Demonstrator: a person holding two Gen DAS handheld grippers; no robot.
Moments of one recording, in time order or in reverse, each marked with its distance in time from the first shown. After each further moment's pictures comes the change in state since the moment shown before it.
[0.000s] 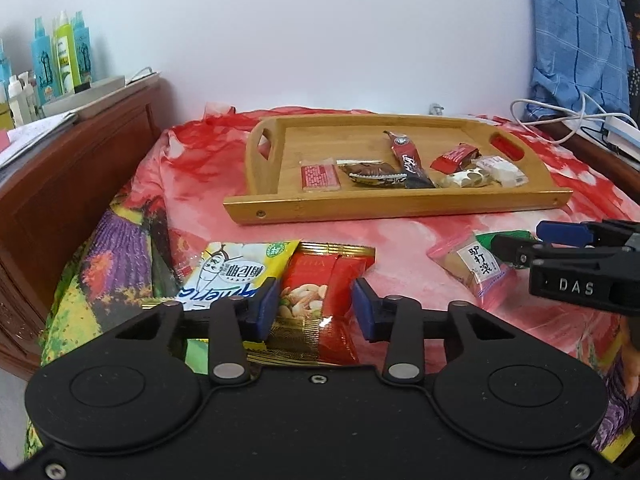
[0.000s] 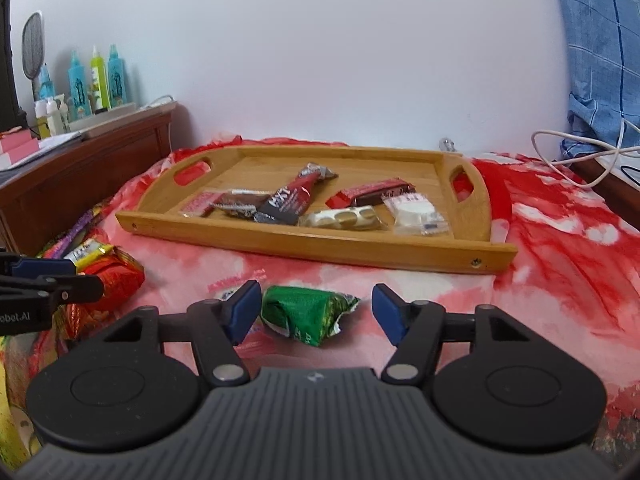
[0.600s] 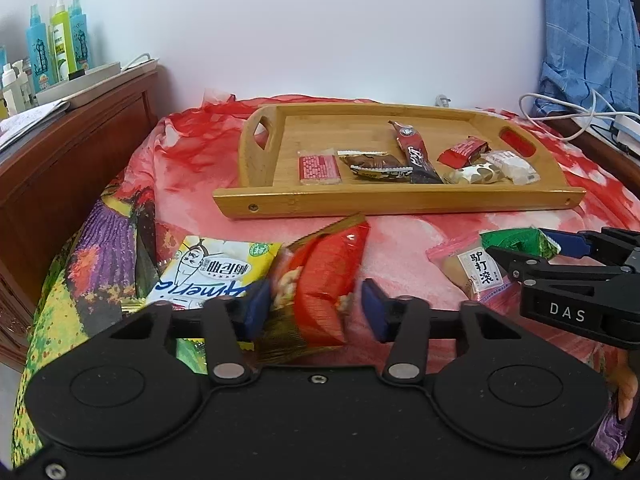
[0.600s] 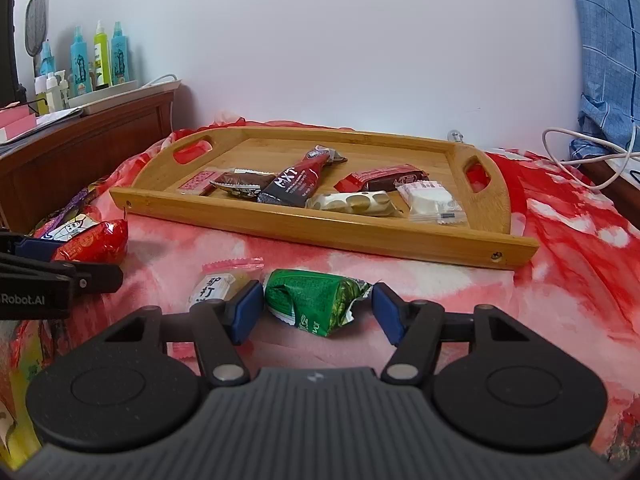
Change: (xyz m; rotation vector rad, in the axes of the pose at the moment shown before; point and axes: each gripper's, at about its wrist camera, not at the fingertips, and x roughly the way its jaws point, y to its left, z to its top) left arm 0.021 -0.006 0.003 -0.017 0.028 0.015; right arm 0.016 0.009 -0.005 -0.035 0.022 -0.002
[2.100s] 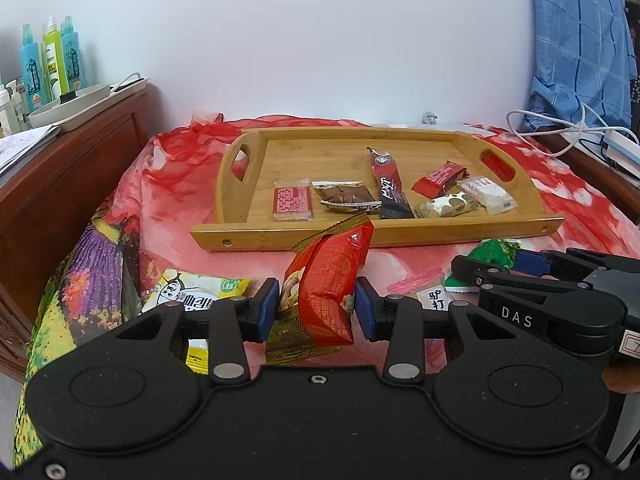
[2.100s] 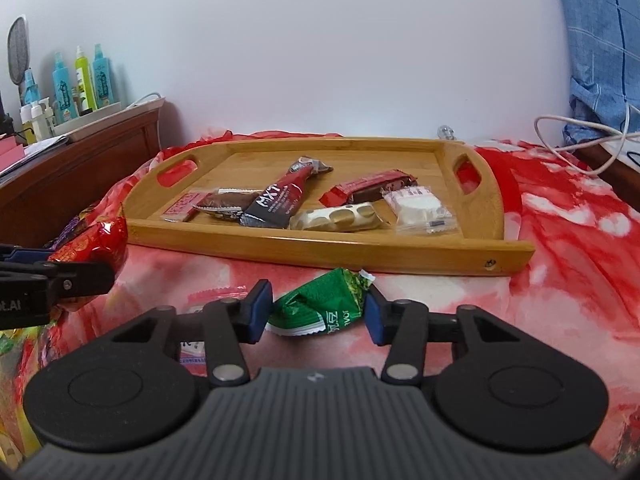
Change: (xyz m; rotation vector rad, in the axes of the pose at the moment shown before) left arm -0.015 -0.020 0.021 0.000 -0.025 -0.020; right arm 0.007 -0.011 0.009 0.070 -0.018 -0.001
